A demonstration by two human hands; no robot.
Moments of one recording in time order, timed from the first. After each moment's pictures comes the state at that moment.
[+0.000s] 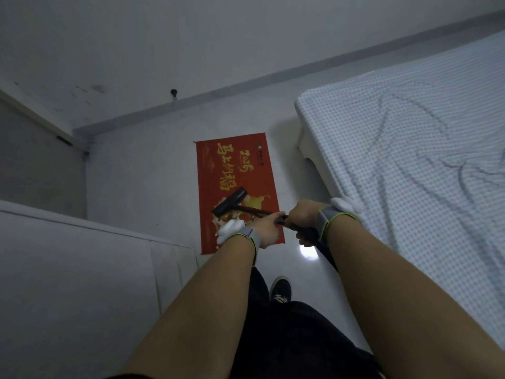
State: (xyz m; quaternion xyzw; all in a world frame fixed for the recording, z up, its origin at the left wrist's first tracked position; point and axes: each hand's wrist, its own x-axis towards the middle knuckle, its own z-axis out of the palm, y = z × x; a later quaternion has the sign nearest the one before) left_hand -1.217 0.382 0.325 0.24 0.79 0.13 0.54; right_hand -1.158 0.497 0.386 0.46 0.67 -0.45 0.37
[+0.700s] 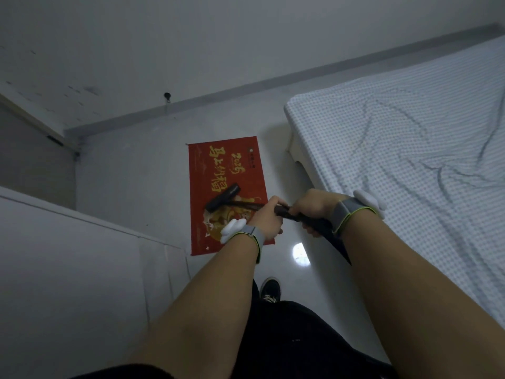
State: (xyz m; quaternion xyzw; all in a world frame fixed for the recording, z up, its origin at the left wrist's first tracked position) left_hand -1.180 0.400 0.327 0.19 0.80 0.32 0.47; right_hand -1.116 0.526 0.418 0.46 0.69 -0.46 0.32
